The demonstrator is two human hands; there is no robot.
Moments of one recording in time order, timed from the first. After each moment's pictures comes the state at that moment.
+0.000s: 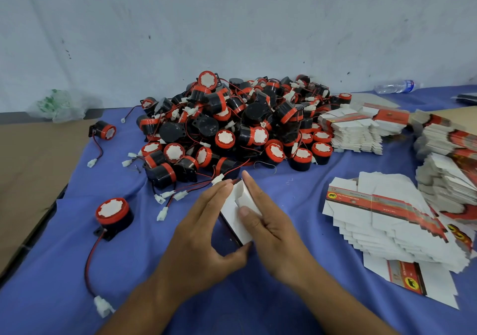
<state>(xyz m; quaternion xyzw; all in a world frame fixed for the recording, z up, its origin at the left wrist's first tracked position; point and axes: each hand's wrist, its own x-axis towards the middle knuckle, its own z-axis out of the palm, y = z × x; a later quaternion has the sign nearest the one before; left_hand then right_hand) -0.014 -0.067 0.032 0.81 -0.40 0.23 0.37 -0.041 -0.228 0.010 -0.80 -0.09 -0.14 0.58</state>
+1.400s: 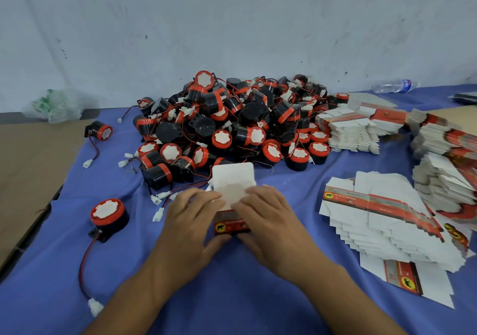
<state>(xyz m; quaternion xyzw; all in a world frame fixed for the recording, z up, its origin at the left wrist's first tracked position) 0.020 -0.052 0.006 0.85 -0.40 0.29 0.18 -0.038 -0.251 0.018 -0.93 -0.22 -0.28 0.07</state>
